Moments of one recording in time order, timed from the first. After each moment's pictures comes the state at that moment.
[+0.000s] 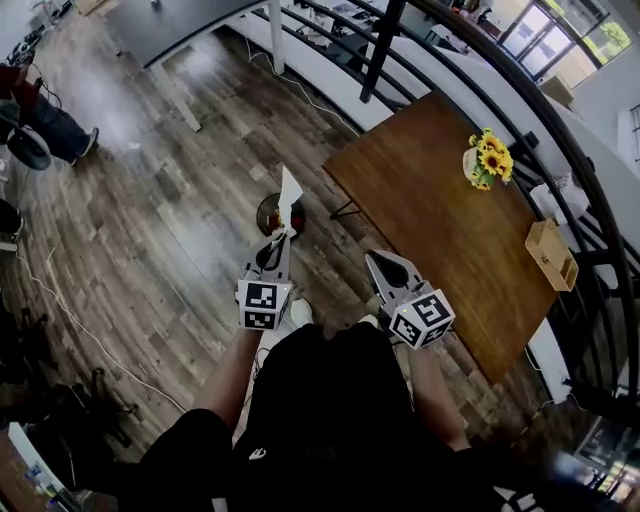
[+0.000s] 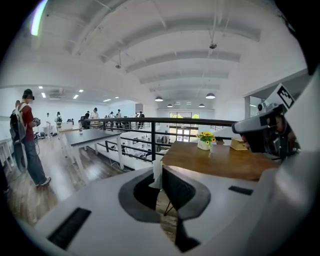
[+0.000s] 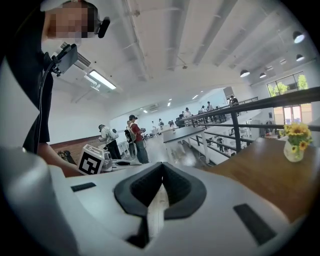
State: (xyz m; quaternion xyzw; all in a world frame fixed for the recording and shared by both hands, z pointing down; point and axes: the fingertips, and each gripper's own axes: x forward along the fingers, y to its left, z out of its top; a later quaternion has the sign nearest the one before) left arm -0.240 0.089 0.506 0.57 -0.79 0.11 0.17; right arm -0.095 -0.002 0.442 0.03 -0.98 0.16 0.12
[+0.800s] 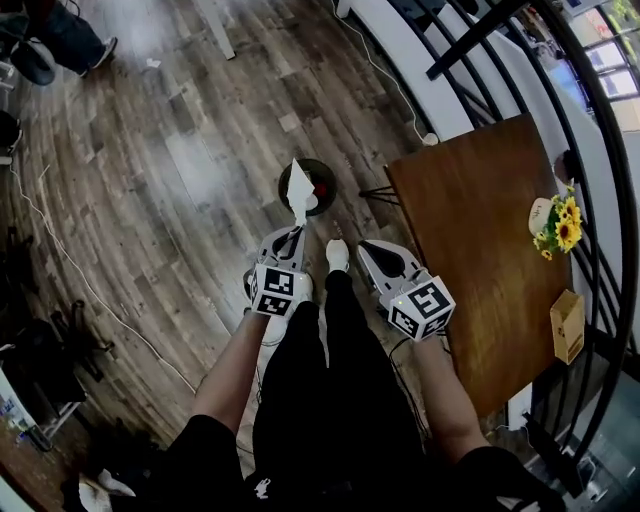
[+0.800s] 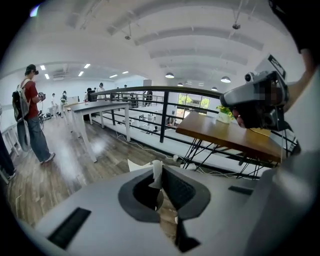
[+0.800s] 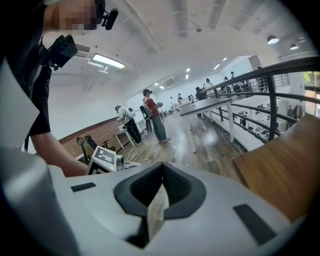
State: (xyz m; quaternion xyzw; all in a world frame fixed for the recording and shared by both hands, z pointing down) left arm -0.331 0.085 0.694 0.52 -0.78 0.15 0.31; right arm -0.263 -0.003 0.580 -0.13 -0.94 0.17 0.25
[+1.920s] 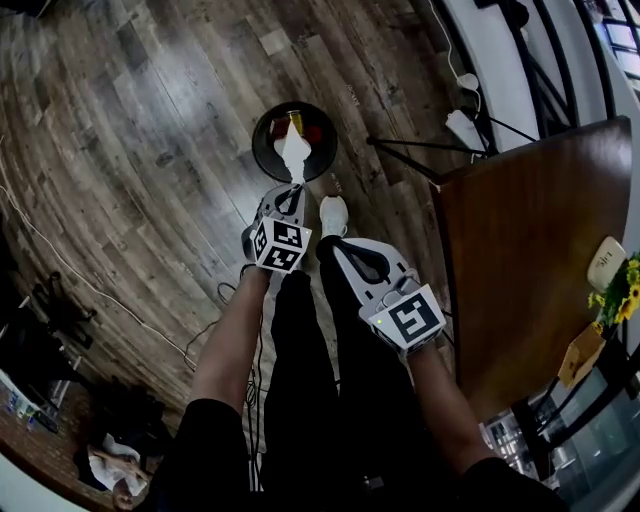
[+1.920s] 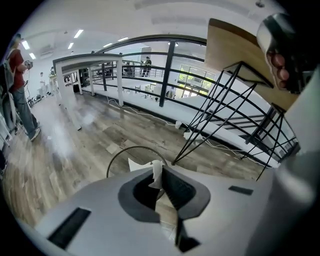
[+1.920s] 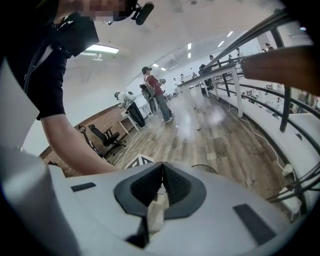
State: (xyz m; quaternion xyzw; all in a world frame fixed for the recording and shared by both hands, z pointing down) left arm -0.361 0.024 1.011 0.51 -0.71 0.20 0.43; right arm -0.318 -0.006 0.794 -0.20 -0.91 0.18 0.33
